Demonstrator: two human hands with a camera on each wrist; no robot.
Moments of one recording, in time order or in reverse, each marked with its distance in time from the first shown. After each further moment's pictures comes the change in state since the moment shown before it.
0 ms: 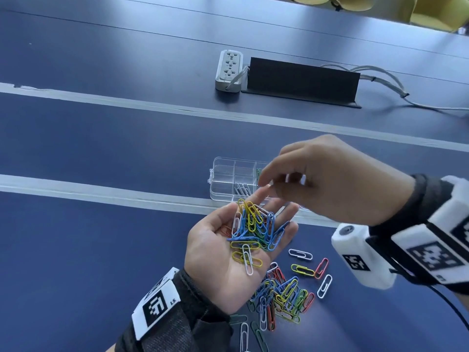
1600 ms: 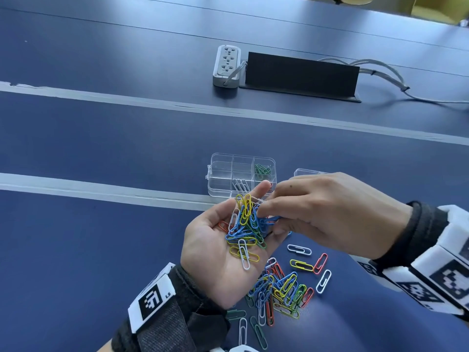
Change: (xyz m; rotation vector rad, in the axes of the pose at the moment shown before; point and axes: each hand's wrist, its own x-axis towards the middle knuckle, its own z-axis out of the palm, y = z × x) left_hand 0.004 0.002 -0.005 -0.002 0.044 0.033; right_hand -0.031 0.007 0.028 -0.156 0.014 -0.324
